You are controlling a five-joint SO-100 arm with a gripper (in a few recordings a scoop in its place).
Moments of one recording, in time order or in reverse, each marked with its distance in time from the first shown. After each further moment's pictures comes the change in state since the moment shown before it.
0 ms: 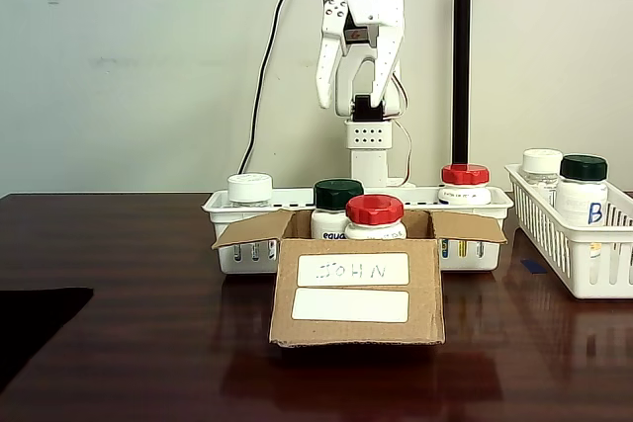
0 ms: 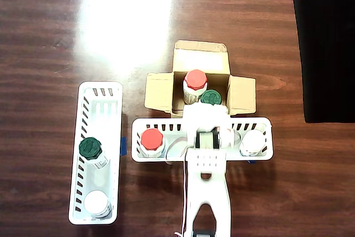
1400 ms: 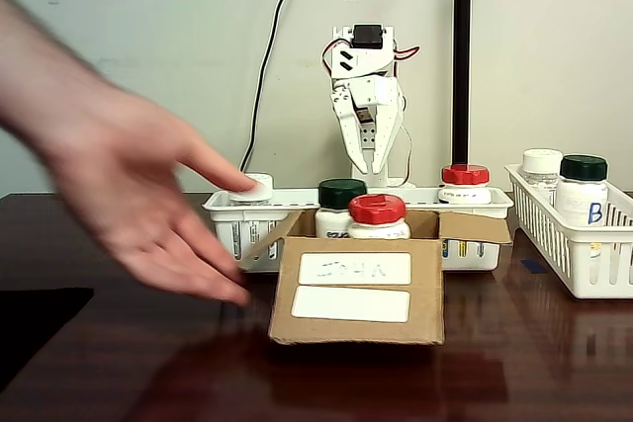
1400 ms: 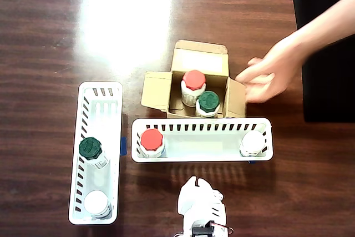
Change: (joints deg) arm -1.9 79.1 75.8 -3.3 7.4
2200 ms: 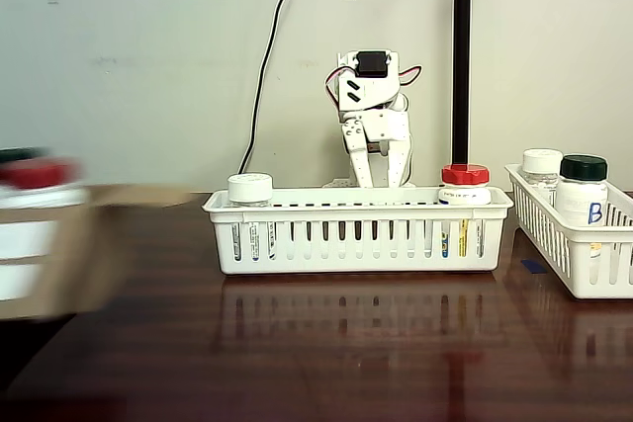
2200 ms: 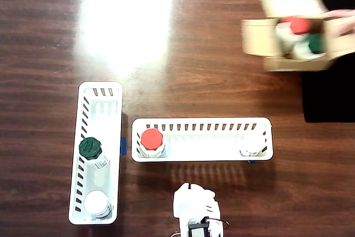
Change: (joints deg) arm -7.2 0.0 11.0 -6.2 -7.5
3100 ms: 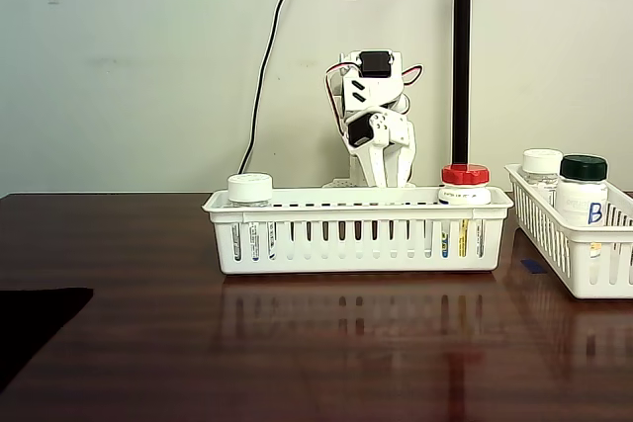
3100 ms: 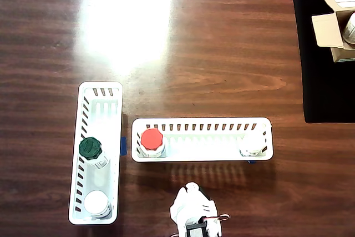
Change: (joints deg) arm -2.2 0.0 0.0 0.0 -42.3
